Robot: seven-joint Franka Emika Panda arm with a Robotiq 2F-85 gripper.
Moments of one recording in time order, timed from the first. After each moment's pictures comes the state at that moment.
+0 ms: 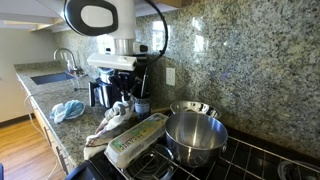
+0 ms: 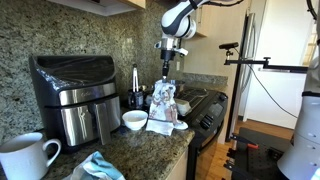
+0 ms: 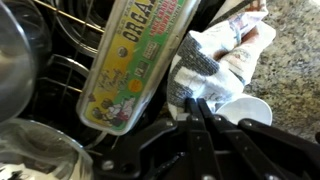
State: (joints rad) arm -0.11 0.13 -0.07 -2.02 0.14 2.21 -0.73
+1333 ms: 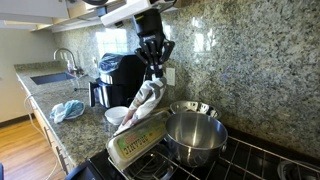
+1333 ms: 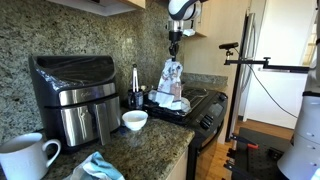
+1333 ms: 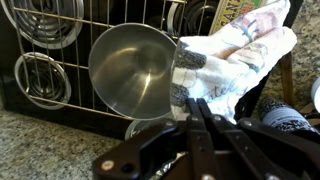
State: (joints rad) arm -0.17 0.13 -0.15 -1.77 -0.13 2.07 -0.43
